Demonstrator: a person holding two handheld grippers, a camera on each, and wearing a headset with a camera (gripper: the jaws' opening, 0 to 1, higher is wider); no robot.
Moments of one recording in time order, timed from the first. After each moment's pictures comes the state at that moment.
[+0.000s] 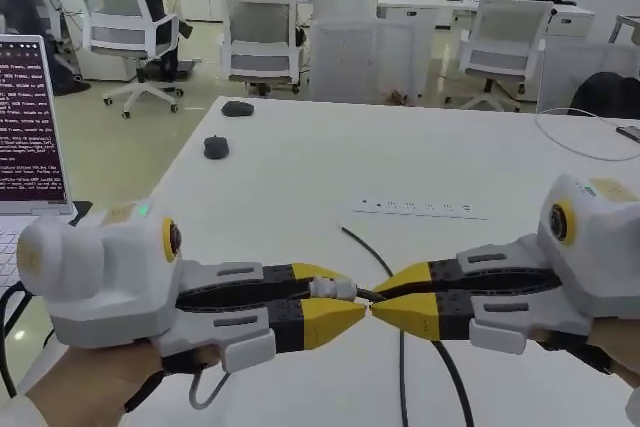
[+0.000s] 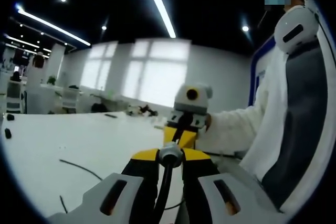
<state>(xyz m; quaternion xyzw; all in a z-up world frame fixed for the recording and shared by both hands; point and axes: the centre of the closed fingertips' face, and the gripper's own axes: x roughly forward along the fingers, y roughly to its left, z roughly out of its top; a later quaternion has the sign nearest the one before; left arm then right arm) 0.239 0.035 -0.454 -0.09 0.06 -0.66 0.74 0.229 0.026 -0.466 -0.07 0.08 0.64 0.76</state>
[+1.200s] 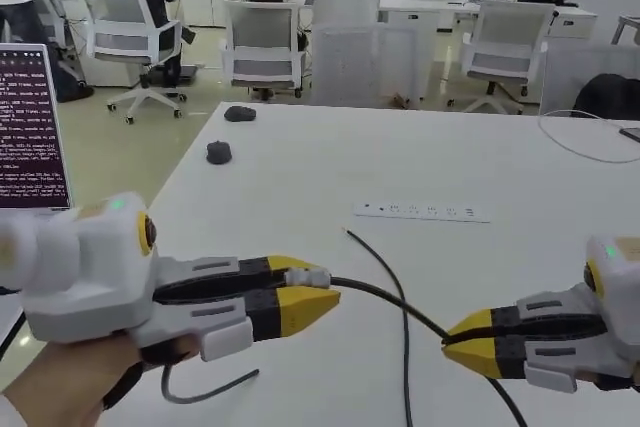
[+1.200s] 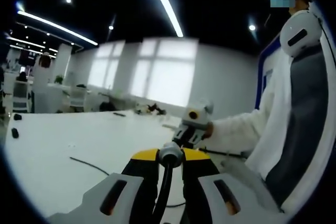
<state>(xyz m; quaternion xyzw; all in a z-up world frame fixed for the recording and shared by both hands) 0.255 0.045 -0.453 -0.08 0.07 -0.64 0.76 0.249 -0.045 -0.541 -0.13 0.19 0.55 0.80</state>
